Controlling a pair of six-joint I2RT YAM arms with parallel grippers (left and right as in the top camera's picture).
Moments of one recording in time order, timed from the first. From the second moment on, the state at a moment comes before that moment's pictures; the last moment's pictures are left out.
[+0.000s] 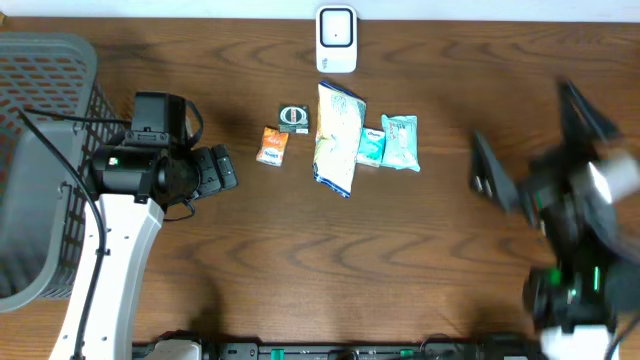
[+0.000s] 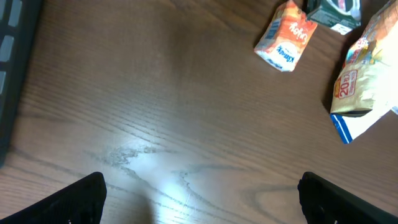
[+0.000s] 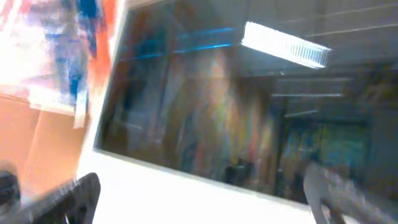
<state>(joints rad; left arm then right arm) -0.07 1.32 1.26 -1.16 0.02 -0.39 0.03 0.79 0.73 0.67 -0.52 0.20</state>
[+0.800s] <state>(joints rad) -0.07 1.32 1.26 -1.16 0.02 -0.39 0.16 1.48 1.00 0.34 -1.20 0.43</state>
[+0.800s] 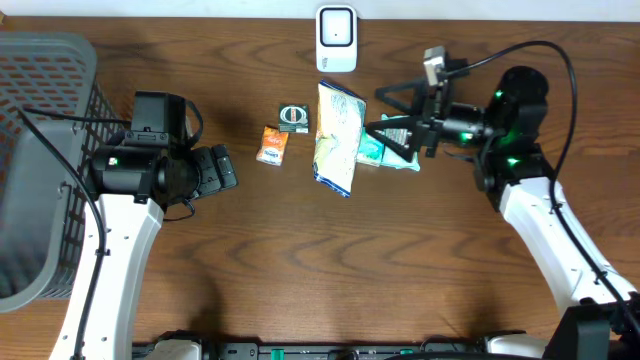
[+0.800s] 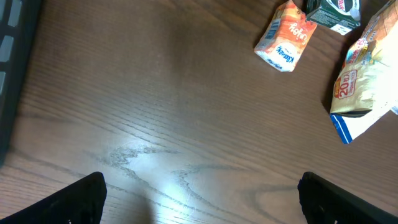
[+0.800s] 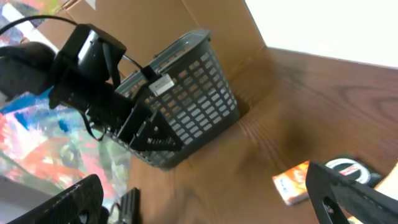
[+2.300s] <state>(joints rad) -0.07 1.32 1.26 -1.16 0.02 -0.39 0.49 1.68 1.02 -0.17 0.18 0.41</state>
